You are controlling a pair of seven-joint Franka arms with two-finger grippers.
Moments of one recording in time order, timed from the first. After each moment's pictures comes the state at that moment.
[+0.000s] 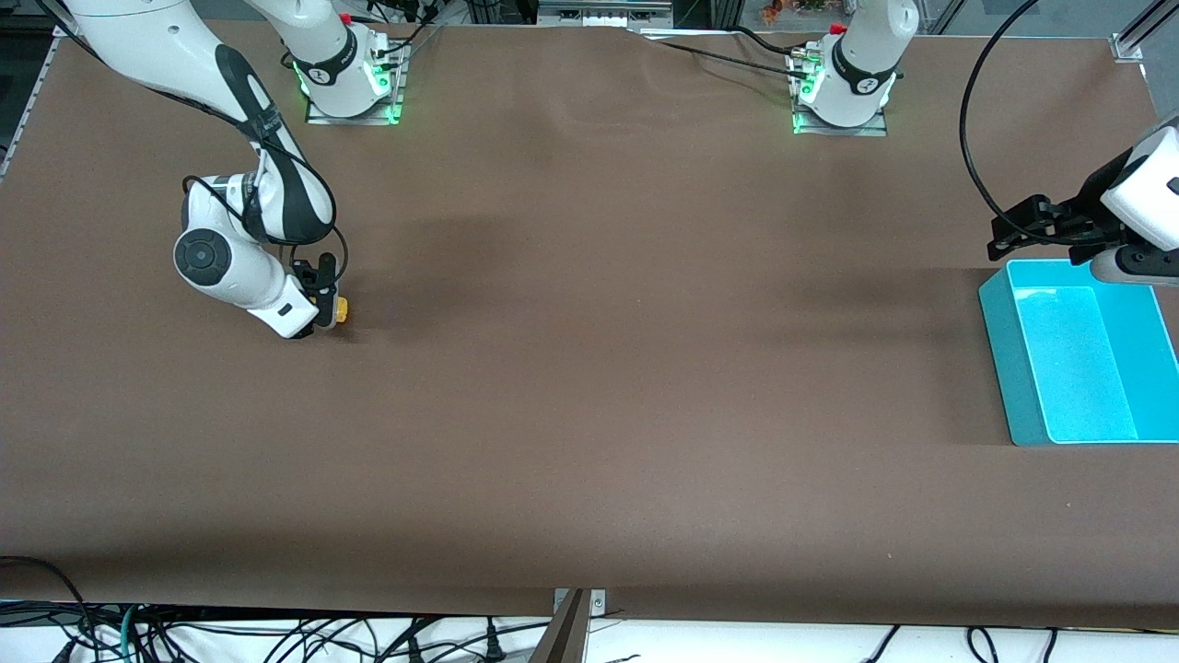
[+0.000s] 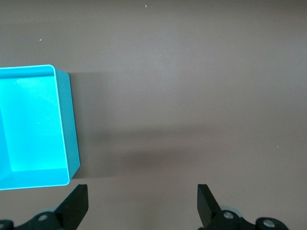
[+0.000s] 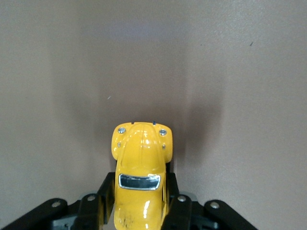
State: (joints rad) left arm 0.05 0.09 -0.08 -1.51 -0.01 1.56 0.00; right arm 0.11 0.39 -0.05 -2.23 -0.08 2.46 -1.46
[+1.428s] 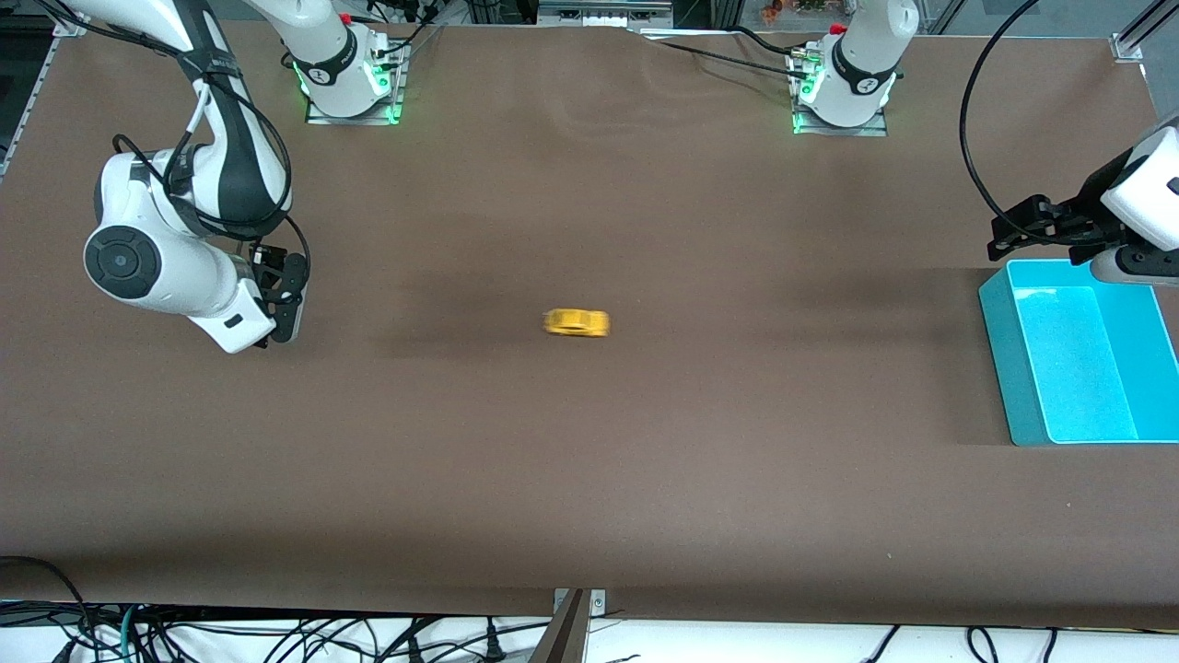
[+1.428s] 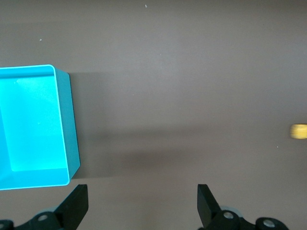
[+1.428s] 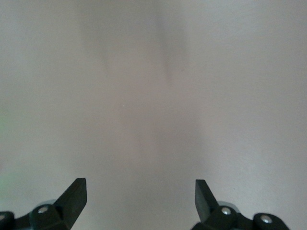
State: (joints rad) left arm 0.05 0.09 -0.08 -1.51 -0.01 1.56 0.00; right arm 0.16 0.29 -0.04 -1.86 -0.07 1.92 -1.20
